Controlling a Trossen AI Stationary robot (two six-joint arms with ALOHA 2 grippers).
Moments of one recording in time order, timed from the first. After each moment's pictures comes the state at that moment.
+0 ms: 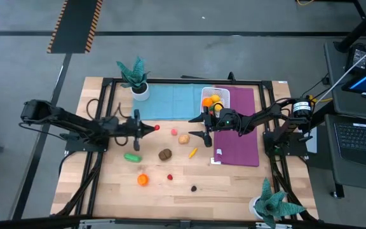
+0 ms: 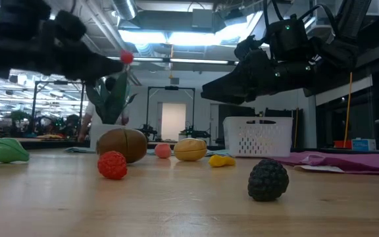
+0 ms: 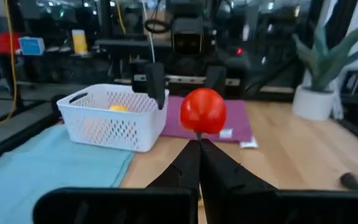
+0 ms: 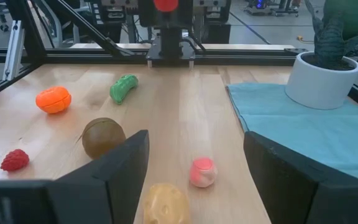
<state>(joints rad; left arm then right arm) 0.00 1.01 0.03 0.97 -0.13 -0.04 -0.15 1.71 0.54 1.00 -0.18 -0.03</state>
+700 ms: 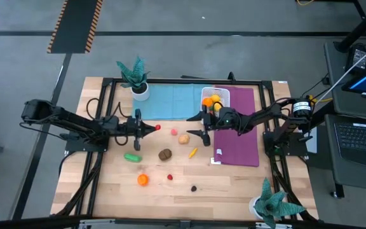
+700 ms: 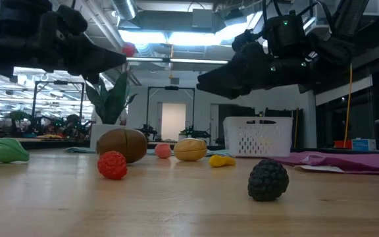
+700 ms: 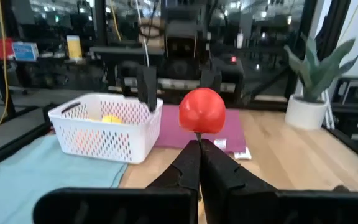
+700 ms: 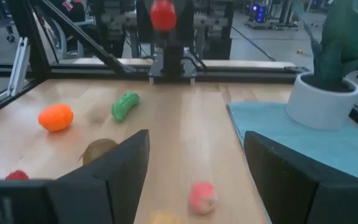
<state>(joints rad) 0.00 1.03 0.07 0.96 -0.11 -0.04 -0.15 1.71 0.58 1.01 -0.19 -0.03</state>
